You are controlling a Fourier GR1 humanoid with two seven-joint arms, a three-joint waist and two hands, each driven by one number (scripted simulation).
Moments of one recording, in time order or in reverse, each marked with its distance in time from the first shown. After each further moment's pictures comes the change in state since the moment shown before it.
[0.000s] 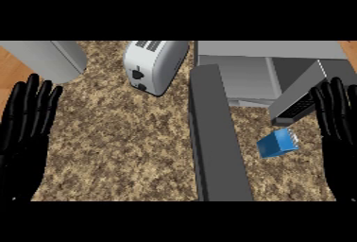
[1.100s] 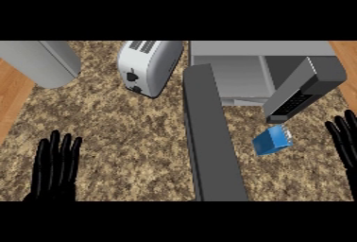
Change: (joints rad) left arm 0.403 -0.123 -0.224 0.012 0.084 0.166 -0.214; right arm 0.231 -0.061 -0.138 -0.040 -0.163 0.184 0.083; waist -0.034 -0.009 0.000
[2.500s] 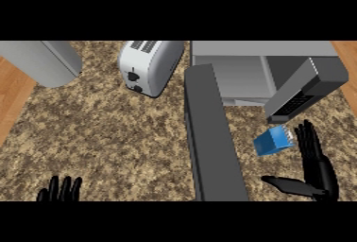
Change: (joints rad) left arm 0.296 0.065 -0.118 0.023 0.019 -0.052 -0.301; right arm -0.176 0.055 -0.111 0.844 0.197 -0.076 -0.550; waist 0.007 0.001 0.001
